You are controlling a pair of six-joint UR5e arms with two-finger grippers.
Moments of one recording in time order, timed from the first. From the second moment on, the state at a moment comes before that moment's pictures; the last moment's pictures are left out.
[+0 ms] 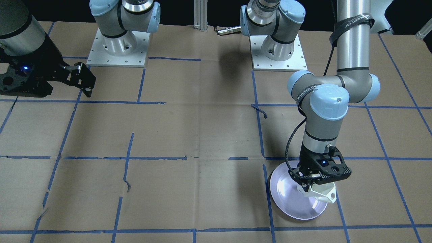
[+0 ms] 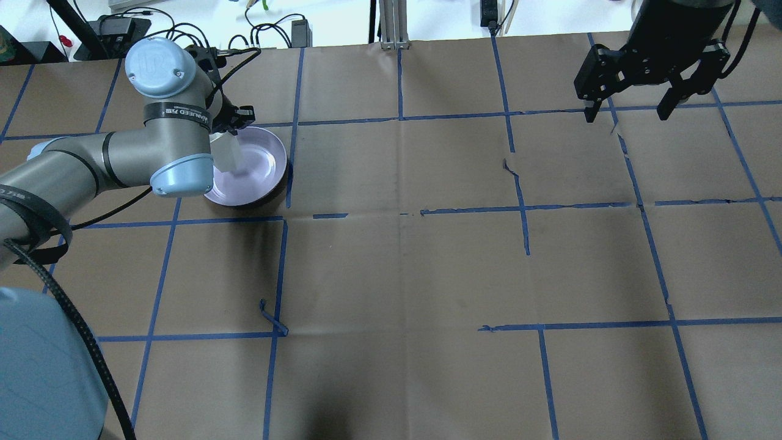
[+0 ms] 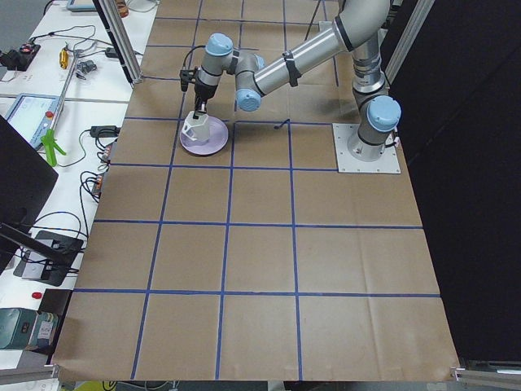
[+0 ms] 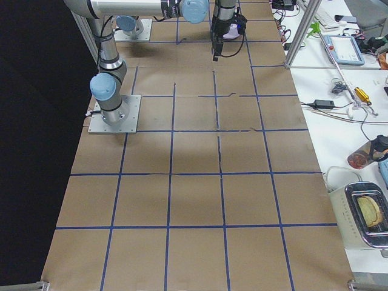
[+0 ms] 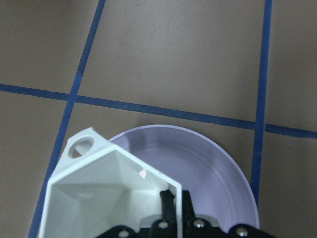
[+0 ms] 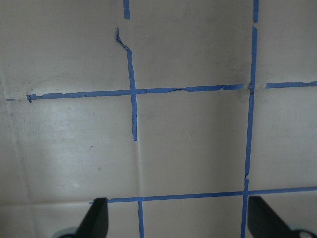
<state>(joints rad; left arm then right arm) -1.49 -2.00 -1.79 -0.52 1.67 -0.07 1.47 -1.48 1.43 -1.44 -1.60 -0.06</state>
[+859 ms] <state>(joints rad) -1.50 -1.97 -1.79 -0.63 1.67 -0.07 1.47 -1.48 1.43 -1.44 -1.60 -0.06</state>
